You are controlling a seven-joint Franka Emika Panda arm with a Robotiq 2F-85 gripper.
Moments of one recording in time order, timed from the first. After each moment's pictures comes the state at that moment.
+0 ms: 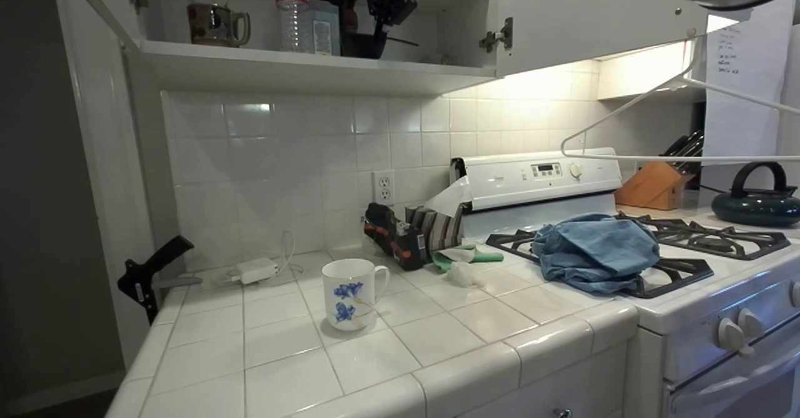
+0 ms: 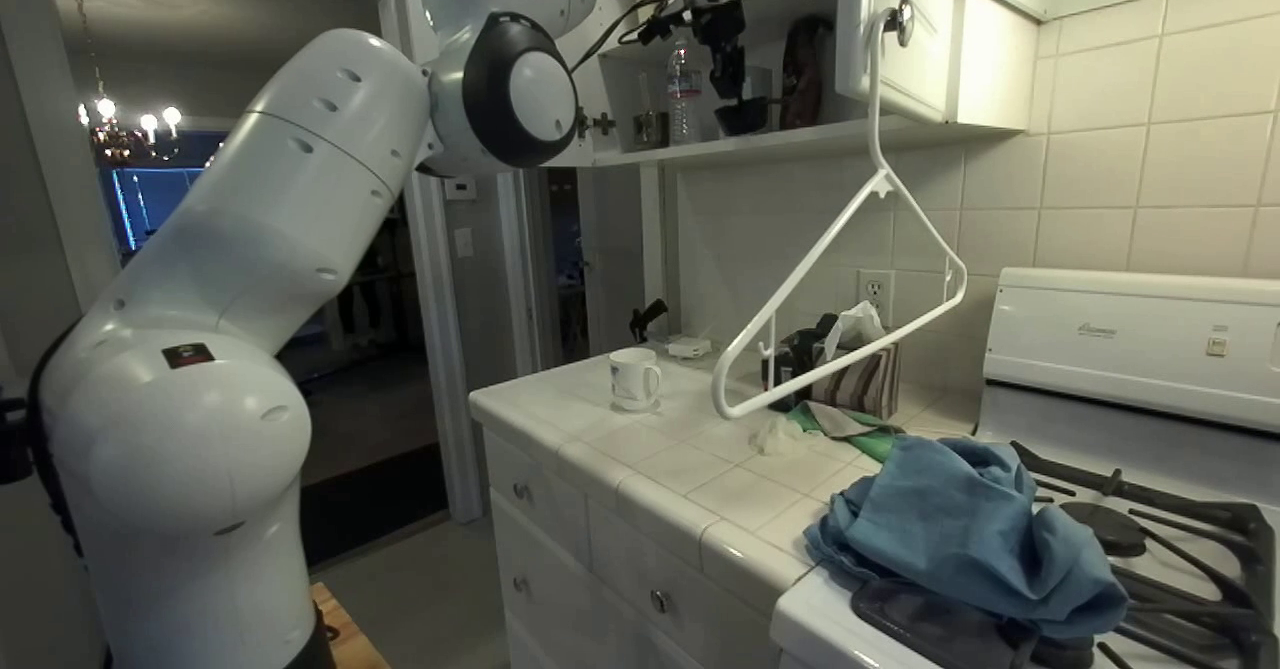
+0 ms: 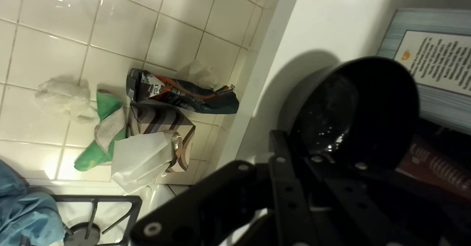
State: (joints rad) arm 0.04 0.64 -0.03 -0.45 0.05 1.63 1.37
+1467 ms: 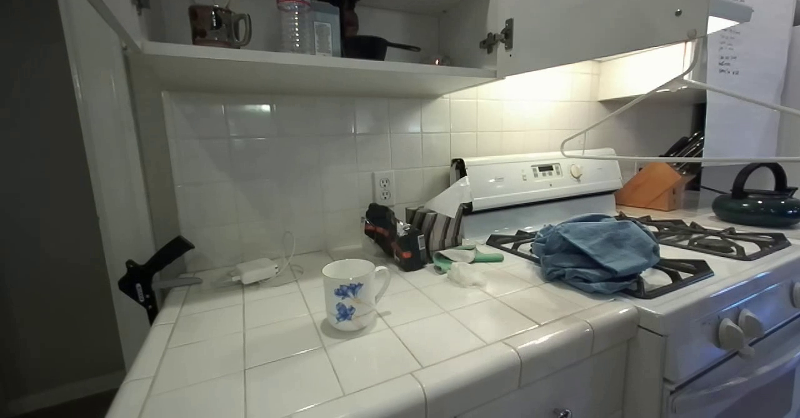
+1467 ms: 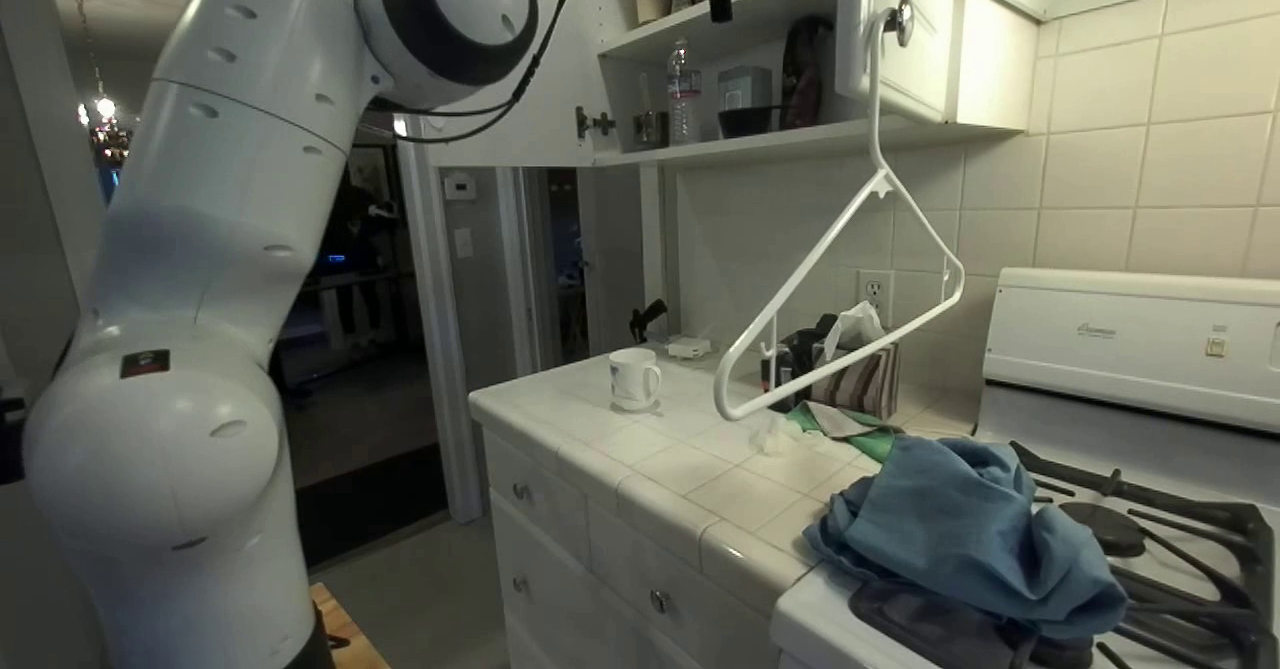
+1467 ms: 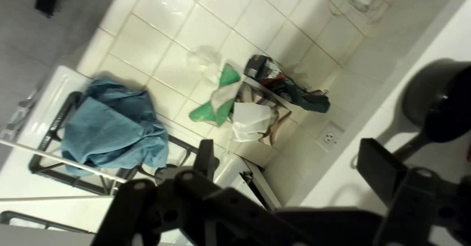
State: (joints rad) arm -0.13 0.40 -0.02 -0.45 0.10 1.12 1.00
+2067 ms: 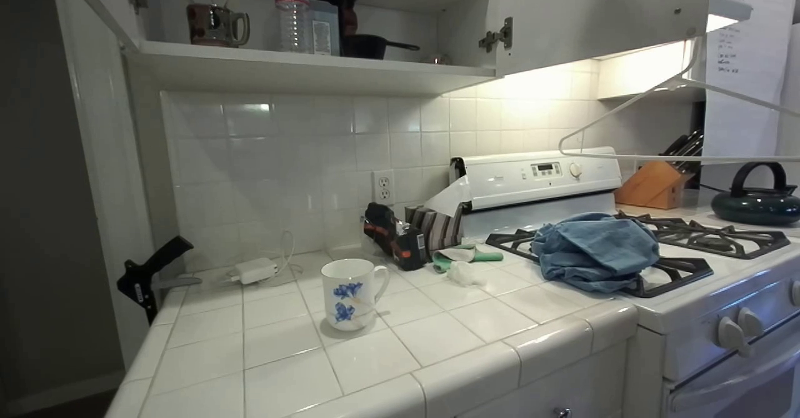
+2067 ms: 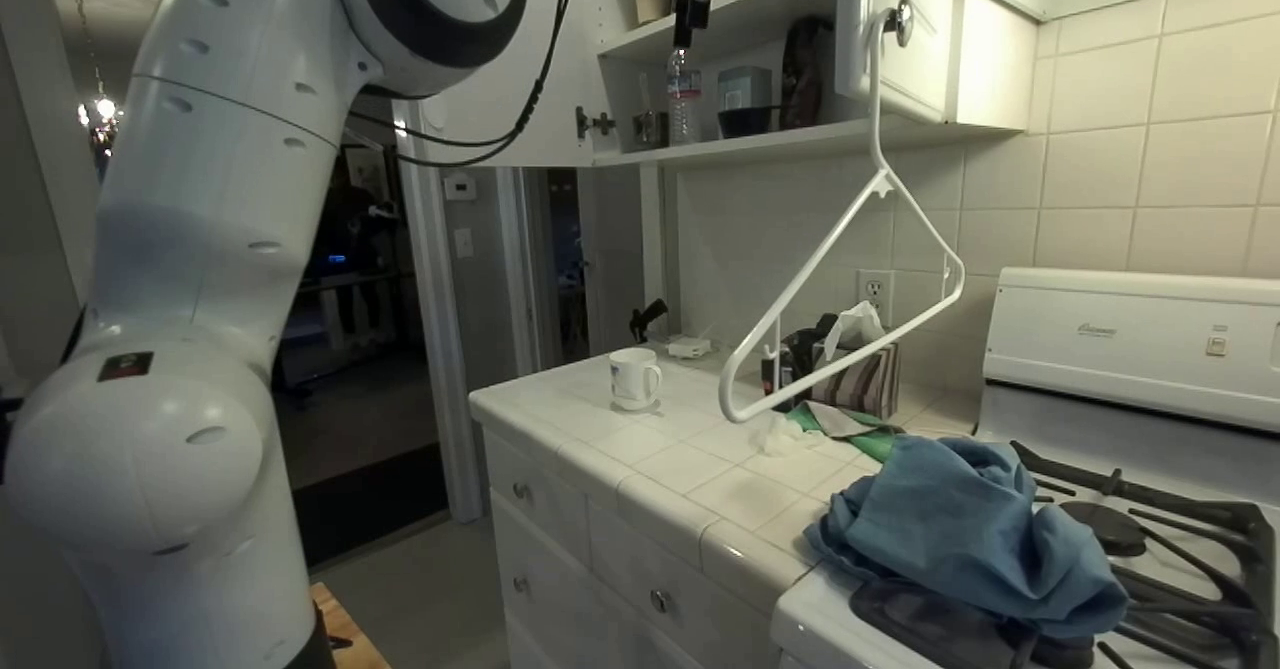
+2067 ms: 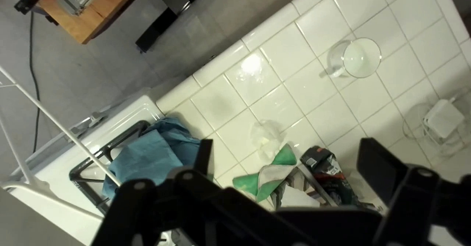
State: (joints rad) arm -0.21 0.36 -0.01 -0.53 0.16 0.82 0.66
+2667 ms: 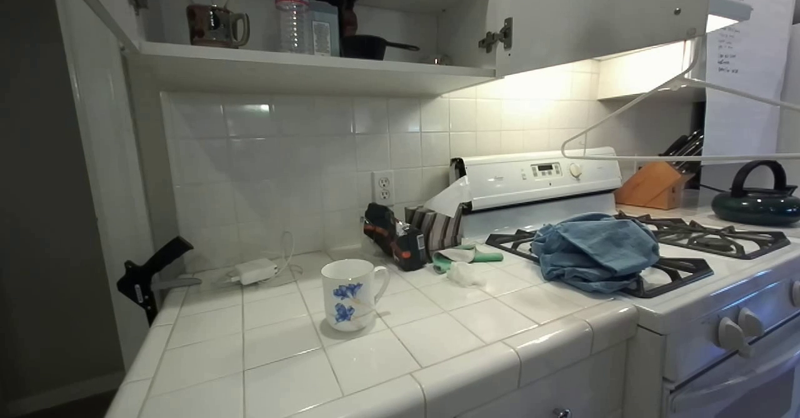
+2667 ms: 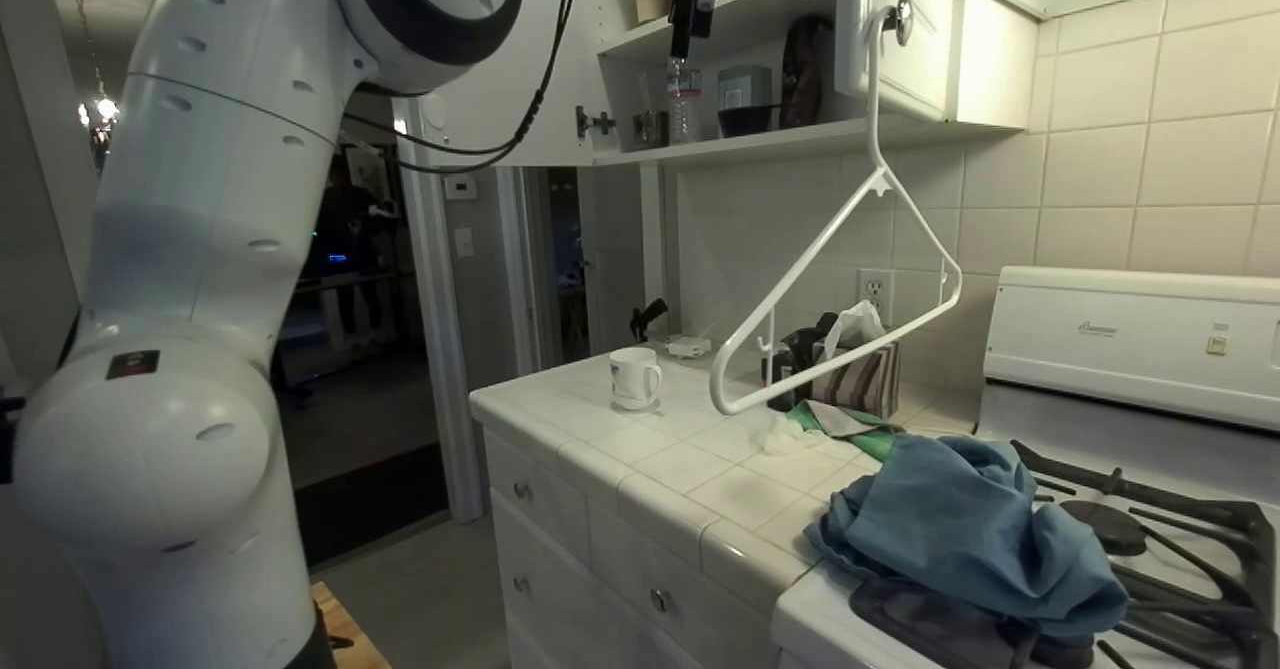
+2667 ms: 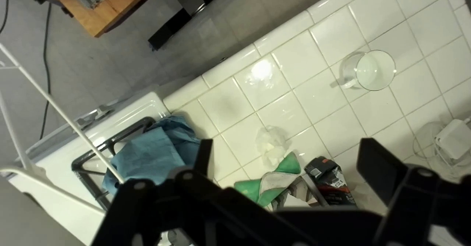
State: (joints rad) arm -0.17 0.36 -0.02 -0.58 0.09 0.82 0.57
